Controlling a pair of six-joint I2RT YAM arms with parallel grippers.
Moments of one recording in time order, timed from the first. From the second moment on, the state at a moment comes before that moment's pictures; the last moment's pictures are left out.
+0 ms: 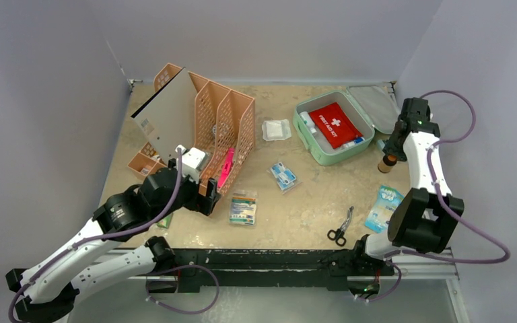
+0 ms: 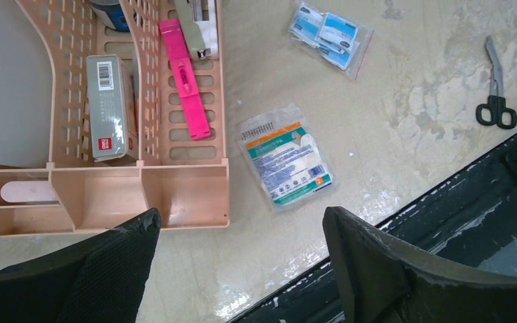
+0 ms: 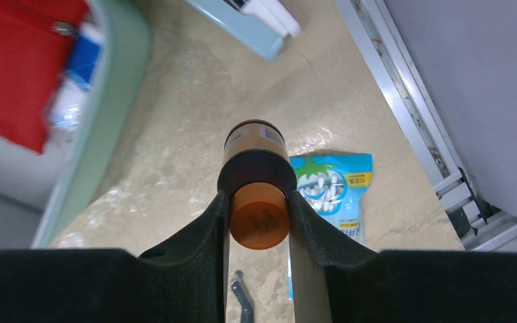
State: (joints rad) left arm -0.91 0.68 0.94 -0.85 -0.29 -0.30; right arm -0.29 1.49 1.24 -0.84 0.23 0.27
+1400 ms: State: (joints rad) left arm -0.91 0.60 0.96 -0.92 -0.28 -0.39; right arm 0.06 1.55 1.09 -0.18 -0.15 0.31
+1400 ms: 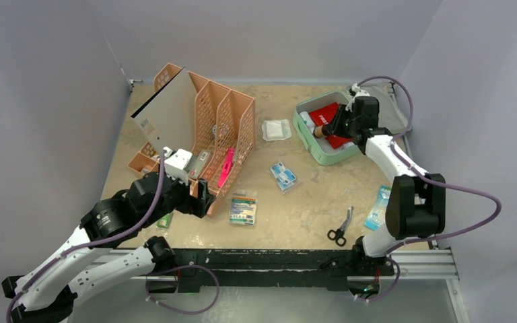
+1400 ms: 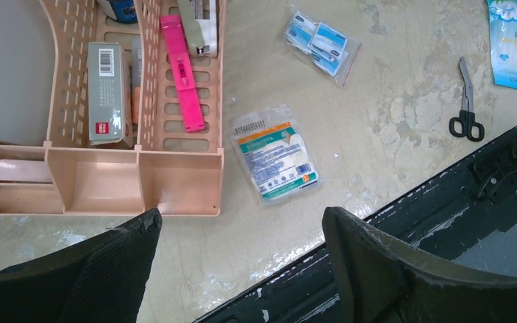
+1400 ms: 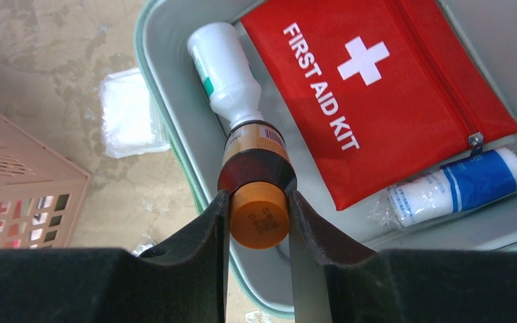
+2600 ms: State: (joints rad) left arm -0.91 0.62 0.97 -0.92 -0.28 -0.42; right arm 0.07 1.52 0.99 -0.26 -0.12 0.27
